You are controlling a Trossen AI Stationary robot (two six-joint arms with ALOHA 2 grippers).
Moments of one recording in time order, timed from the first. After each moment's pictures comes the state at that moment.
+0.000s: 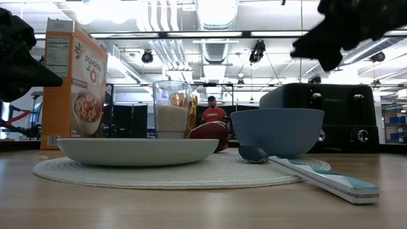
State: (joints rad) left arm -1.12 0.64 0.30 -0.97 -1.21 -1.74; right arm 0.28 0.83 0.42 0.10 0.38 0.33
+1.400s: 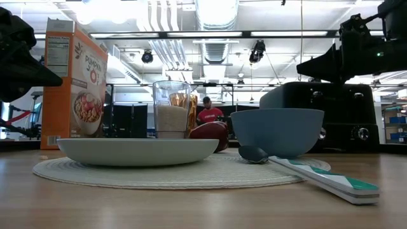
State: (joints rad) left arm -1.12 0.64 0.30 -0.96 -1.21 -1.74; right arm 0.03 0.61 0.02 0.61 0.47 -0.06
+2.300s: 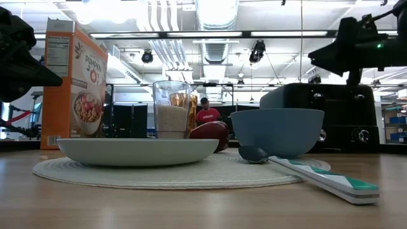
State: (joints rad) left arm -1.12 0.64 0.30 -0.96 -1.21 -1.74; right arm -0.25 0.20 0.02 0.37 0.44 0.19
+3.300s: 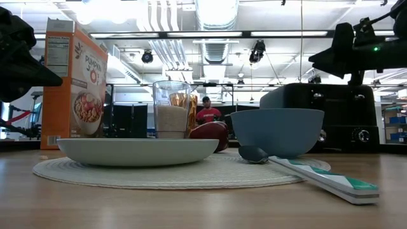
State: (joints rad) left arm -1.12 0.64 0.30 -0.96 -1.21 -1.74; right arm -0.34 0.21 0.02 0.36 0.44 0.20
